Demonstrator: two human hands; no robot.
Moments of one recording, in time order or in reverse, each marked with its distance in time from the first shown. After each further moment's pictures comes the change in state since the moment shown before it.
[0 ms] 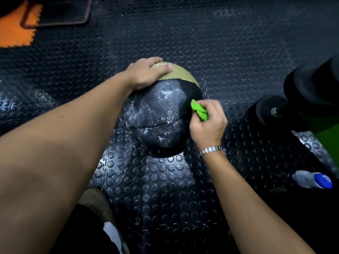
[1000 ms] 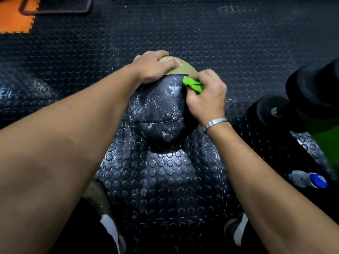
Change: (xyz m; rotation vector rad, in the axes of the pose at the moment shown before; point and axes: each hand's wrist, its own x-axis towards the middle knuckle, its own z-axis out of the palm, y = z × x) left_hand -0.001 0.010 0.008 0.068 0.031 -0.010; right_hand 0.052 -0.023 0.013 -0.079 -0.185 -0.118
